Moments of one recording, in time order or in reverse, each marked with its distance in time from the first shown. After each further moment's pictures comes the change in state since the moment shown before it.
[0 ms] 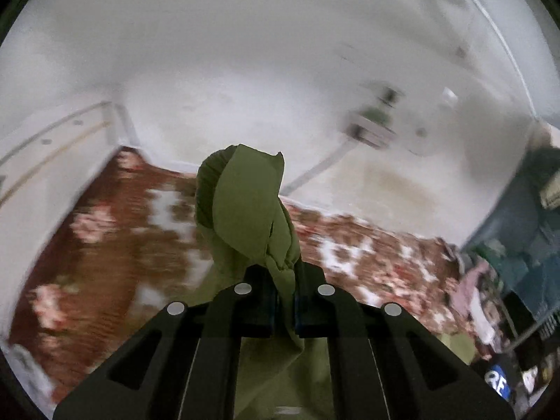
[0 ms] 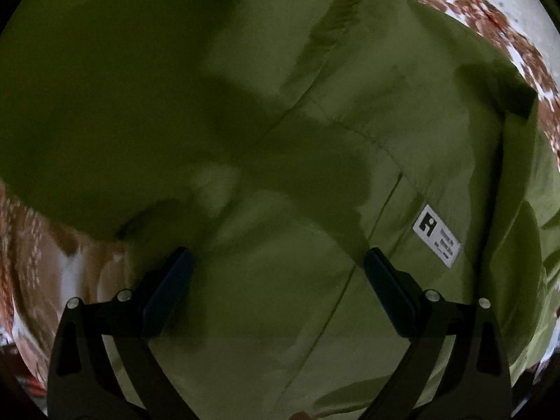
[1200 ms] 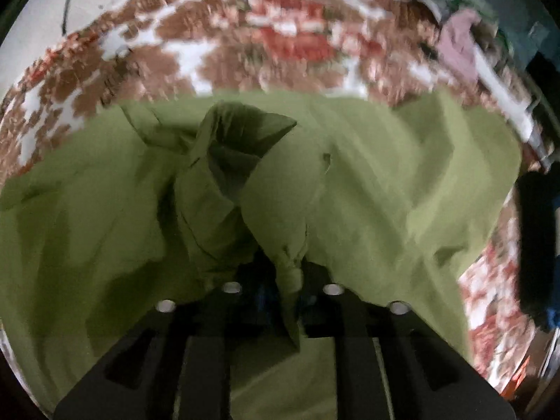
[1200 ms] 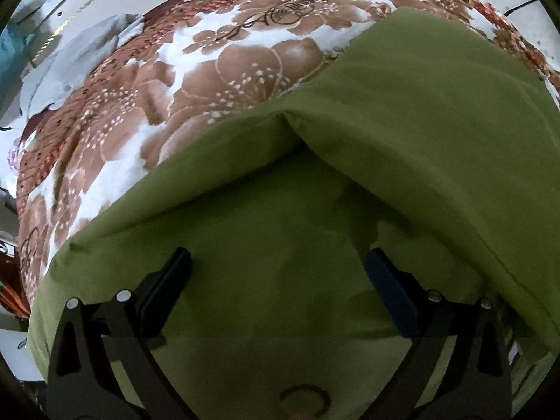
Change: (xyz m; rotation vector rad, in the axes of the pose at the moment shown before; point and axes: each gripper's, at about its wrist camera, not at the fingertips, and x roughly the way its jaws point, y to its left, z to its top) left arm 0.323 -0.357 -0.416 0.440 0.730 0.028; right arm -0.033 -0.037 -0.148 -0.219 -0.219 0.249
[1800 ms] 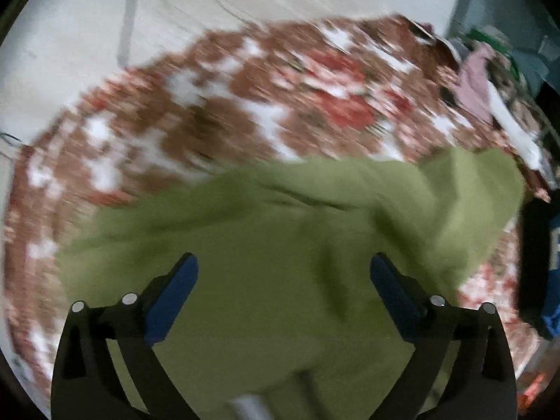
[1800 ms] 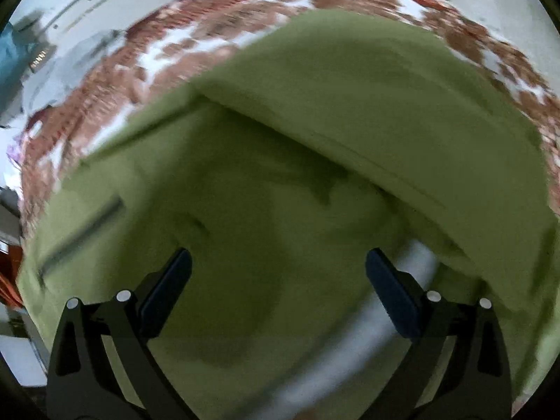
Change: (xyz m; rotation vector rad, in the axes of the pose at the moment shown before) left arm -0.147 0.081 0.023 -0.028 -0.165 0.162; right arm -0.102 -0.097 -0.092 0.084 0.000 -0.146
